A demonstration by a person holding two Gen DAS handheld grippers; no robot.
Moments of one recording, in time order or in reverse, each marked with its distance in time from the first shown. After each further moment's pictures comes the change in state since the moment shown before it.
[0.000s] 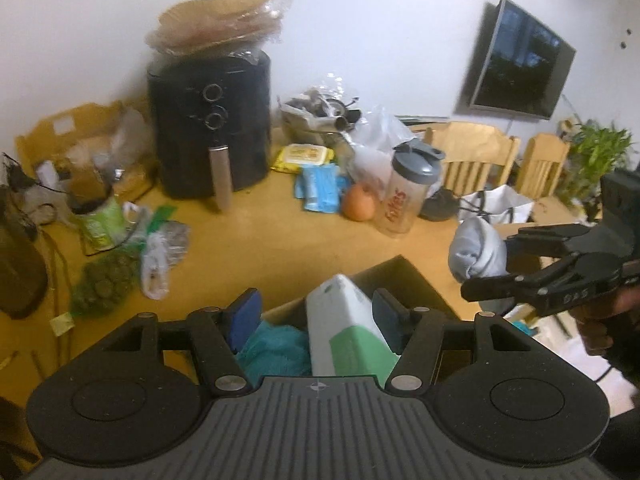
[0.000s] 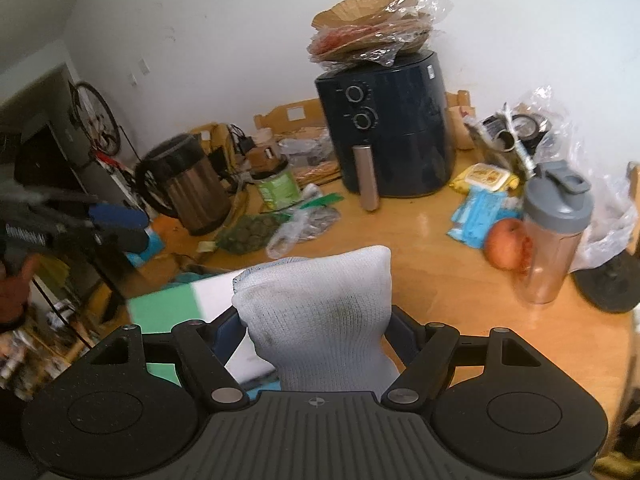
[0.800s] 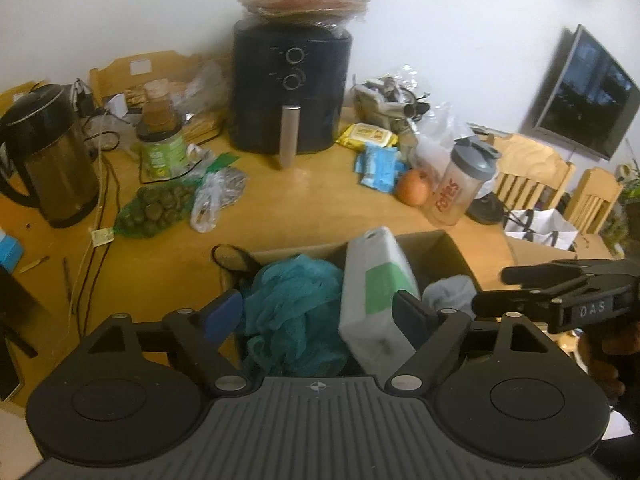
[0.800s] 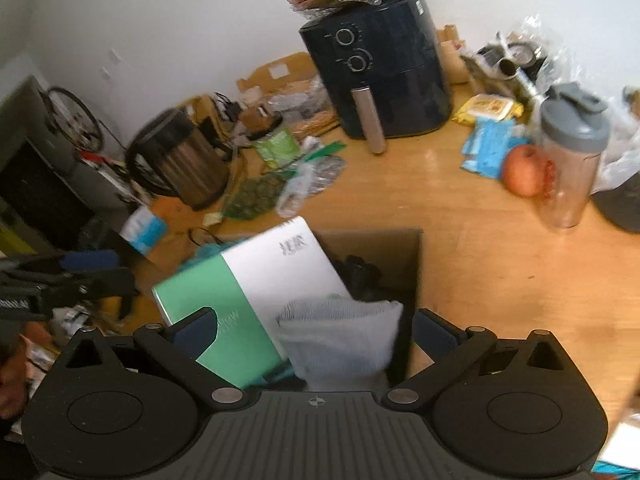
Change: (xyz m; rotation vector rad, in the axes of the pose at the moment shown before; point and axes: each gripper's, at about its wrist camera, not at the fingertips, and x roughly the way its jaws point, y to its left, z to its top) left arm -0.017 0.005 -0.040 -0.216 0.030 0.153; right arm 0.021 0.033 -0.007 0.124 0.145 -0.049
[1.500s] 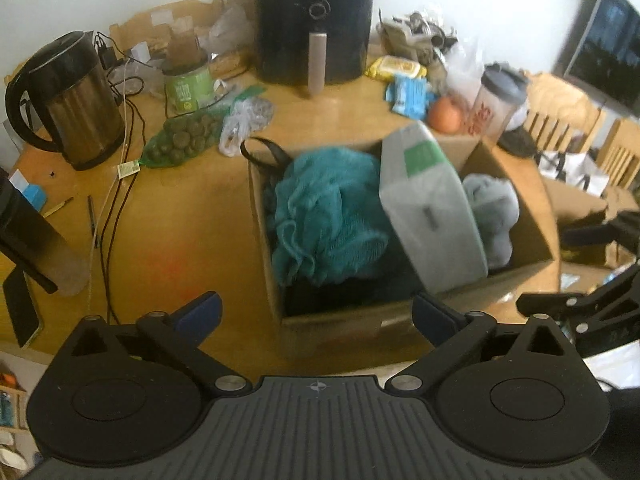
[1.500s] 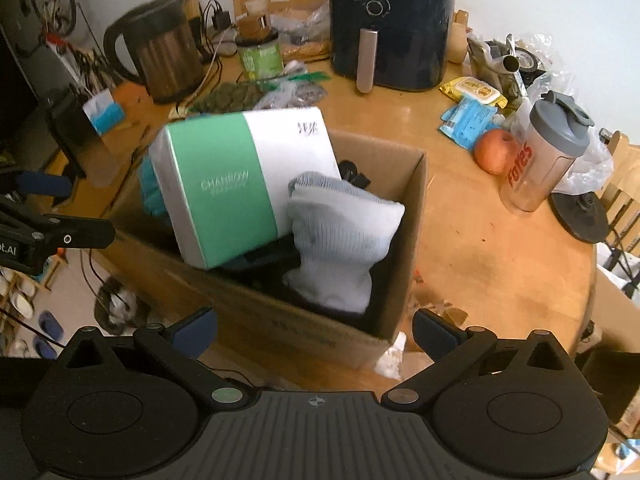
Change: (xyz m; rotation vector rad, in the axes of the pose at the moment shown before) left arm 0.009 0.003 -0.051 0.014 0.155 0.097; right arm 0.007 0.053 -0.049 -0.232 0.192 -0.241
